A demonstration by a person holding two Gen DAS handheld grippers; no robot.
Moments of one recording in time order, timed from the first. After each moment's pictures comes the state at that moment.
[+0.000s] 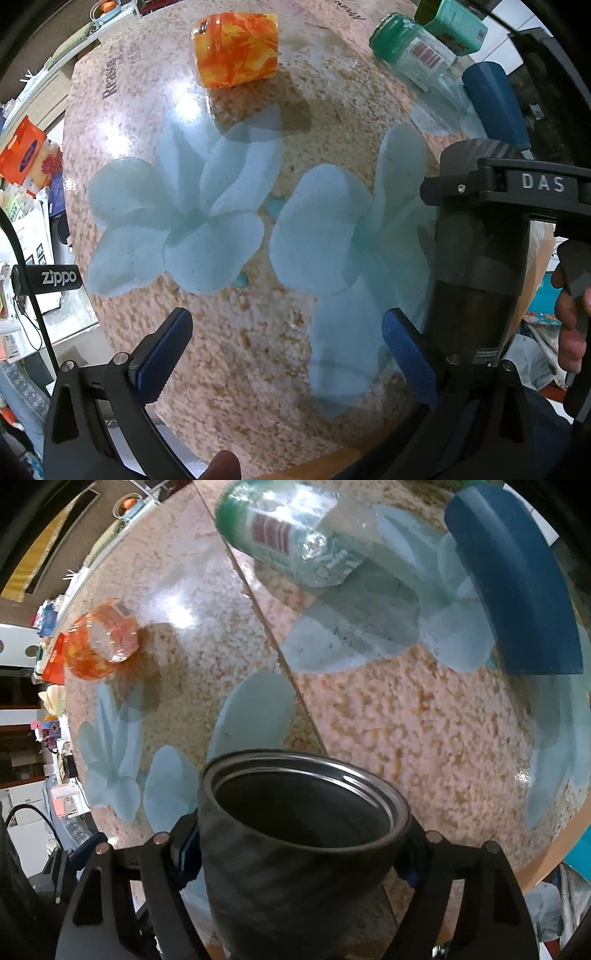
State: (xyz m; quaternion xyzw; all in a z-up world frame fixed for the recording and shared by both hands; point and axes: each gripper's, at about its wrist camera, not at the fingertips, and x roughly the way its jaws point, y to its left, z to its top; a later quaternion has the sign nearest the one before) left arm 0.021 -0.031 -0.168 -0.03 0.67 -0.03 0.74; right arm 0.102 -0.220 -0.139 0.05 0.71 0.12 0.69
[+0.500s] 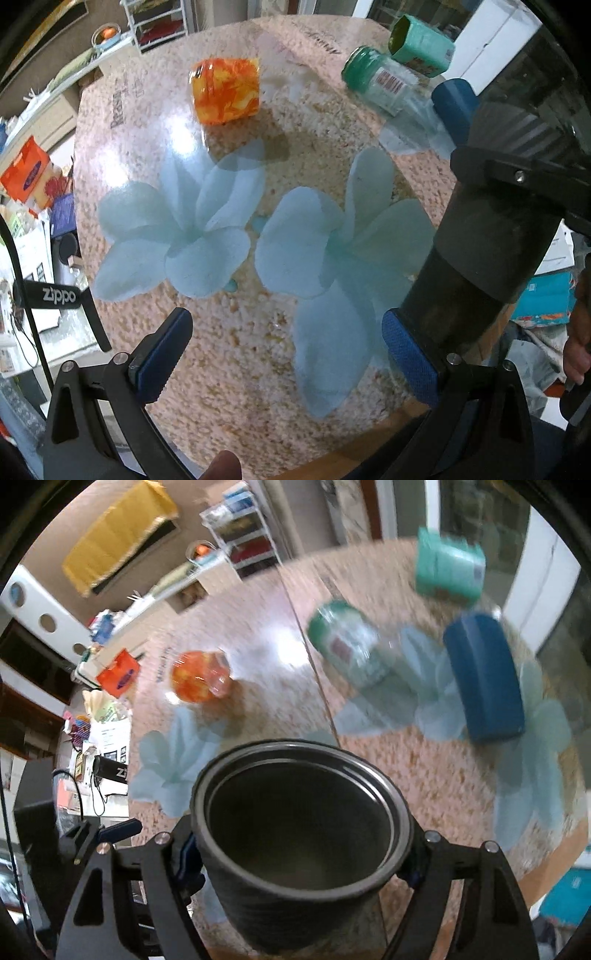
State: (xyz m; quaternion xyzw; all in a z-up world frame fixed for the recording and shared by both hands) left arm -0.011 -0.035 -0.137 -0.02 0.62 -0.05 0.79; right arm 0.052 -0.227 -0.046 0.03 0.55 0.21 0.81
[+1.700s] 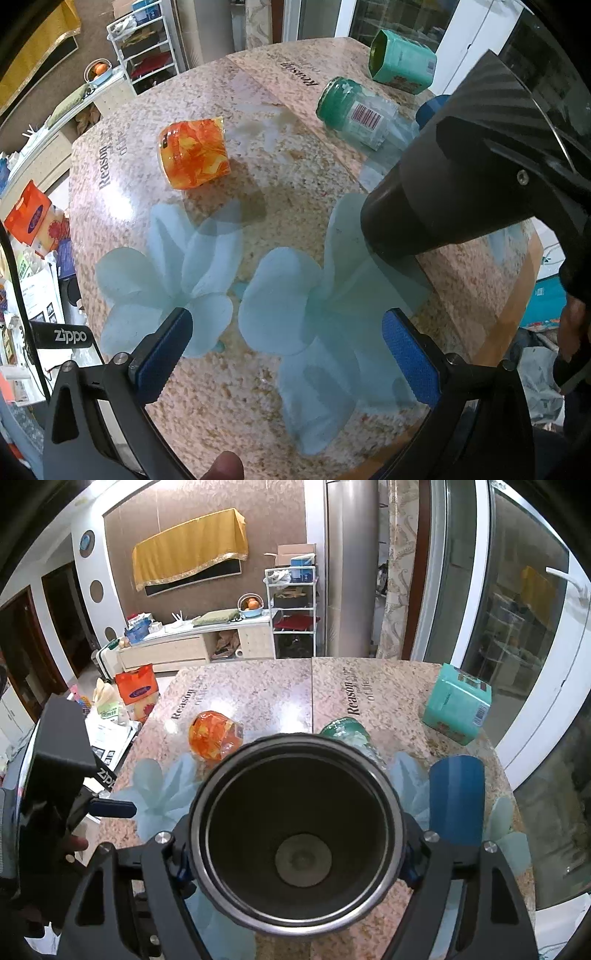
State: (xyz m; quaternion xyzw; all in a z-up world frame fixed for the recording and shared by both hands) left arm 0.027 -0.062 -0.124 0.01 0.58 -0.05 0.81; right arm 0.063 -0.205 -0.031 -0.08 0.39 0.27 0.88
